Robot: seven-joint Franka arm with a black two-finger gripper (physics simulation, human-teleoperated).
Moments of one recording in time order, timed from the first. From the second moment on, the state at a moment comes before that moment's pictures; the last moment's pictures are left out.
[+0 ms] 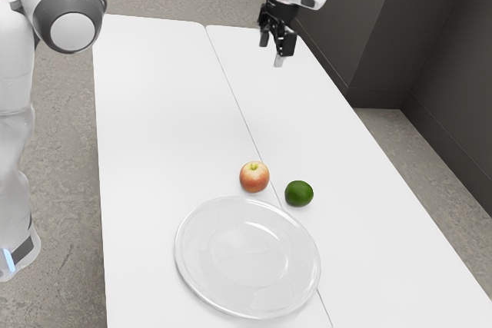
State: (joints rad) arm -0.23 0.14 0.48 -1.38 -0.04 1.56 0.13
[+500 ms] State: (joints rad) arm -0.23 0.16 0.27 -1.38 -0.14 1.59 0.21
